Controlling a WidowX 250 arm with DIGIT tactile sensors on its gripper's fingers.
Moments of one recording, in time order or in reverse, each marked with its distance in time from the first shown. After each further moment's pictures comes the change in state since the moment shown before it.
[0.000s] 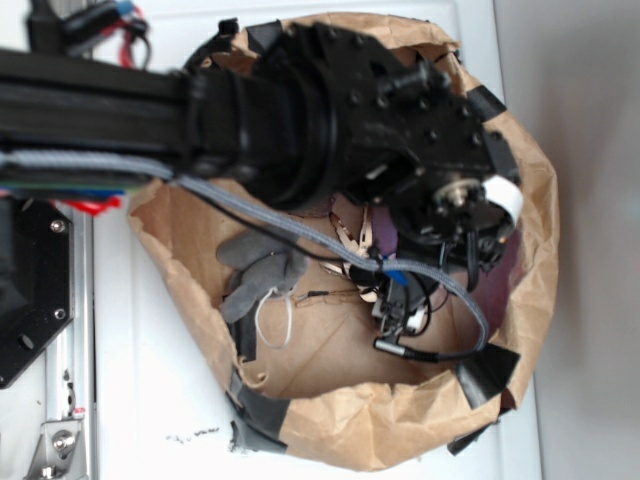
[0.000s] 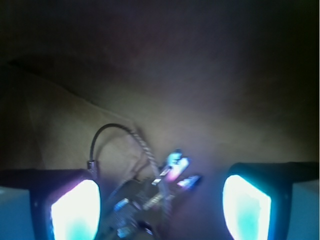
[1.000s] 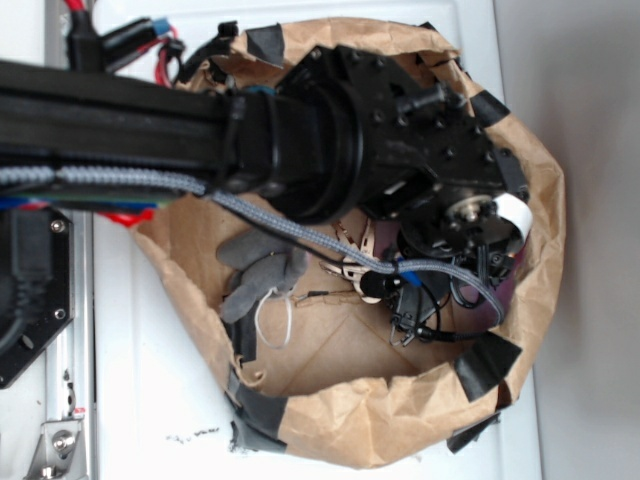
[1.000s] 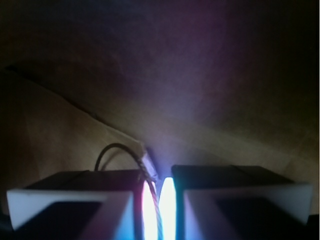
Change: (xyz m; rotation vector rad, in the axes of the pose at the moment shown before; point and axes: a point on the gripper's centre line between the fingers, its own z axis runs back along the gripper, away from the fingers) arm 0.007 0.001 -0.005 0.003 -0.017 -0.025
